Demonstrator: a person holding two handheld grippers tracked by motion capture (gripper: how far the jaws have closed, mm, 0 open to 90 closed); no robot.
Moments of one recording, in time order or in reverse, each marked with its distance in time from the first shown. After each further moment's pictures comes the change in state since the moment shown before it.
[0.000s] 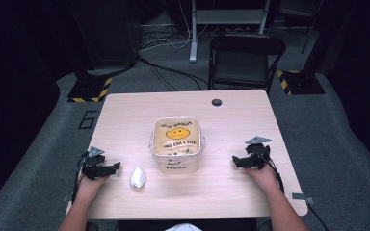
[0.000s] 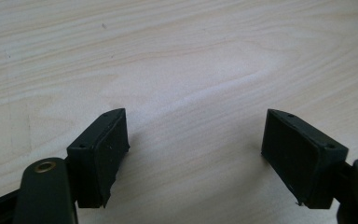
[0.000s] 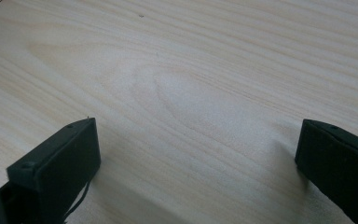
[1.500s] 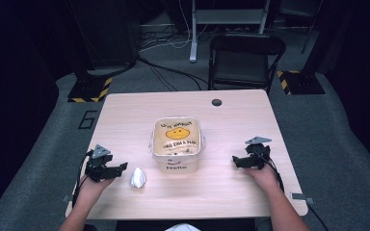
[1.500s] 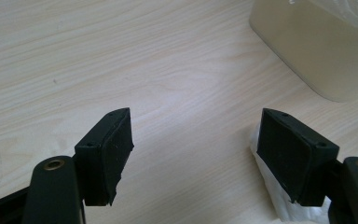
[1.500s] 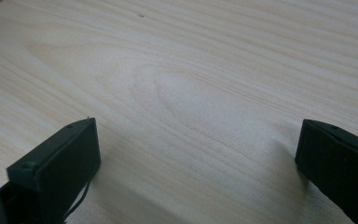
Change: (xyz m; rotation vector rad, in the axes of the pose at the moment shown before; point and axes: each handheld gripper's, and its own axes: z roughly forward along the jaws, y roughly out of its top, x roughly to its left) left arm -0.055 0.029 -0.048 -0.038 -0.060 0.074; right arm 0.000 0.000 0.000 0.000 0.000 0.000
